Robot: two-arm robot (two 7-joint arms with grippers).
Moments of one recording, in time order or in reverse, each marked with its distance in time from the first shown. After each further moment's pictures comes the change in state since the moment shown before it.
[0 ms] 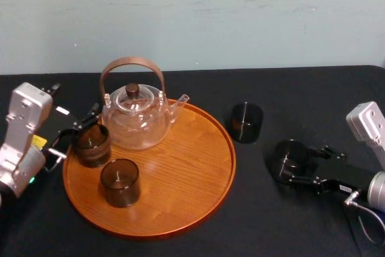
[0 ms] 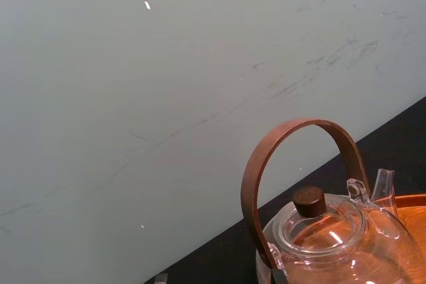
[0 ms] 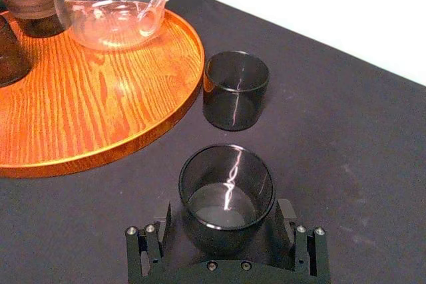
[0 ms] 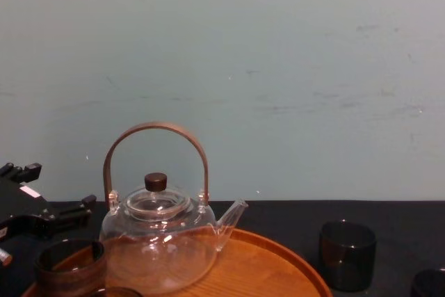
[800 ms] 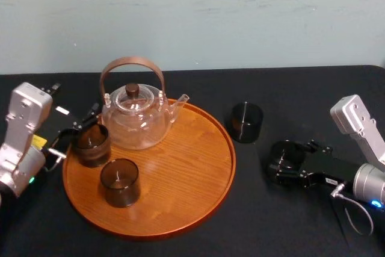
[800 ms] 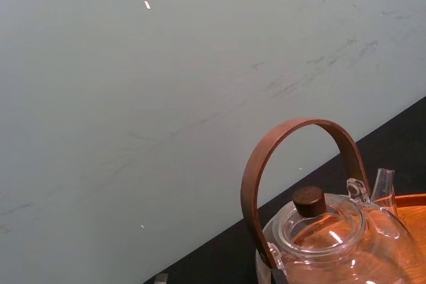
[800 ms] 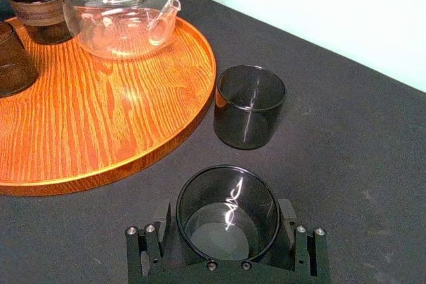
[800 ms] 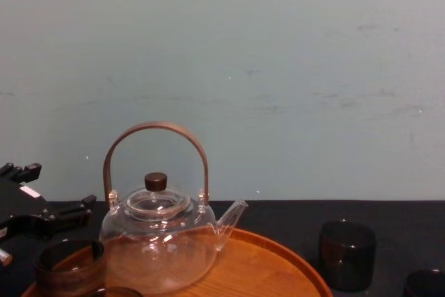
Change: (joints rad) left arm 0.000 0.000 0.000 0.000 0.000 0.000 0.000; right arm 0.083 -0.036 -0.054 0.057 -0.021 0.001 0.025
